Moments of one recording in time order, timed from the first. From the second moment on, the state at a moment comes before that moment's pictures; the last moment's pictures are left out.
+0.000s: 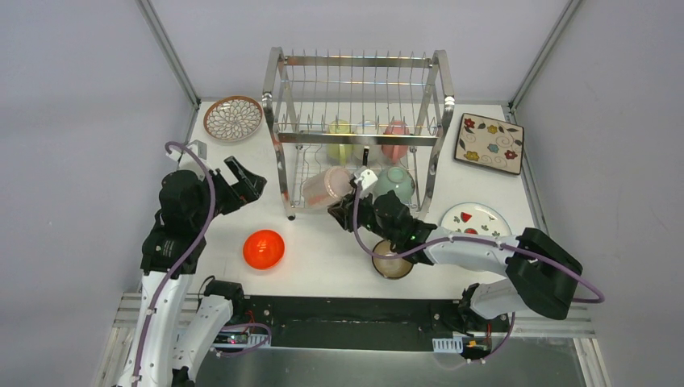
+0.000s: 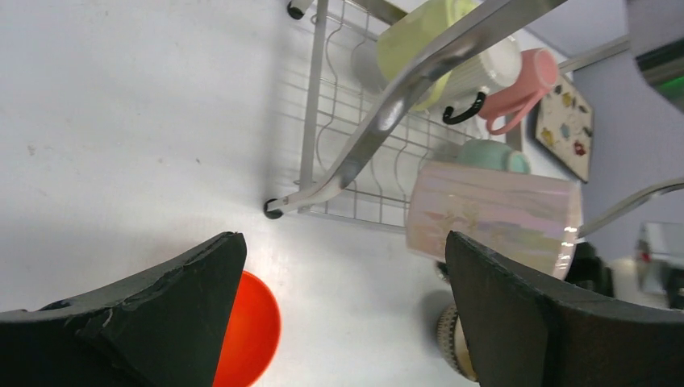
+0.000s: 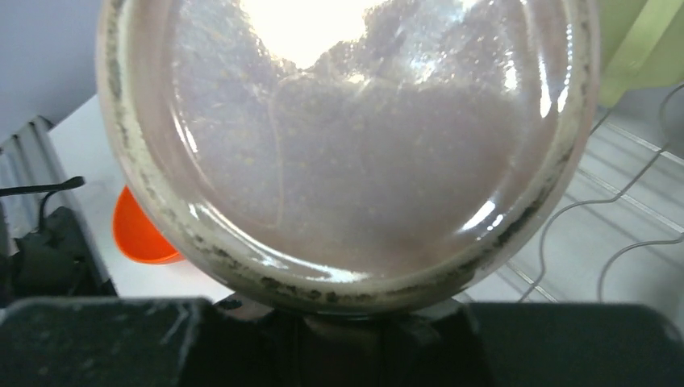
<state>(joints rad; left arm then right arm) -0.11 0.61 0.94 -0.63 0.11 -0.56 1.02 1.39 0.63 0.54 0.07 0.31</state>
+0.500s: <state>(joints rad) -0.11 0.55 0.93 -0.62 -0.01 -0.37 1.02 1.48 0.84 0.27 0.24 0.09</state>
